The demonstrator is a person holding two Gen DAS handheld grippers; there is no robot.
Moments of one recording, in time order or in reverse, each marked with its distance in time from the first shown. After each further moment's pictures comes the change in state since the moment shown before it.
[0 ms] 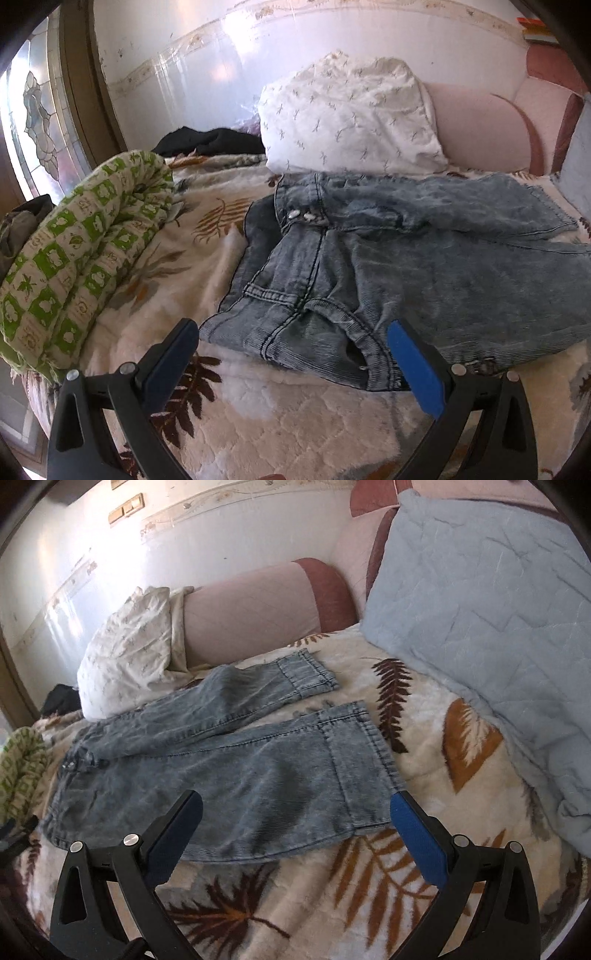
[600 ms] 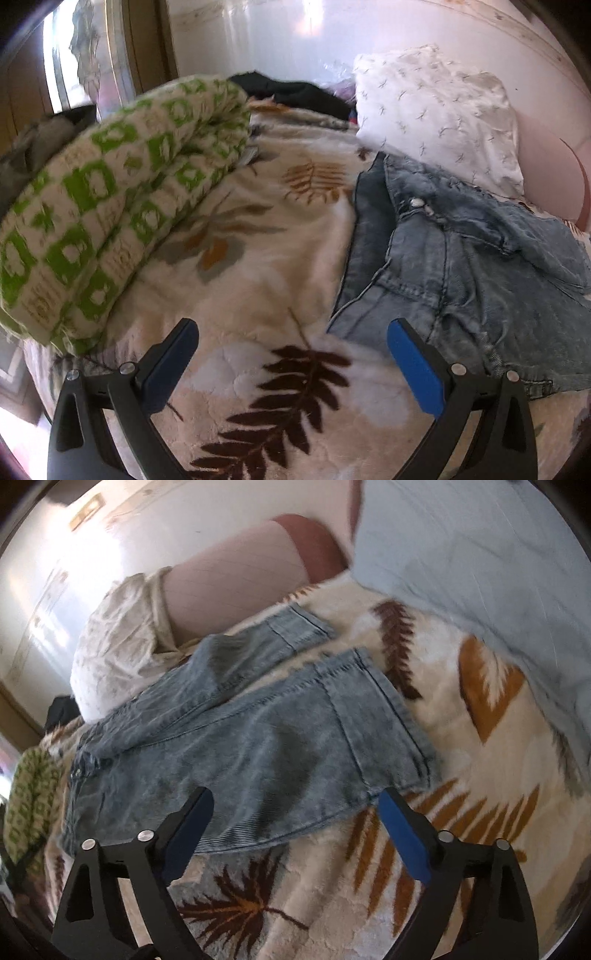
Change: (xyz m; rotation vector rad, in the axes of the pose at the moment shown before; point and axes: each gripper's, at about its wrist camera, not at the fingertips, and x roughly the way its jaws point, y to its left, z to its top) left arm 0.037 0.113 -0.008 -0.239 0.145 0.035; right arm 0.029 -0.021 -0.005 0.171 0.173 0.046
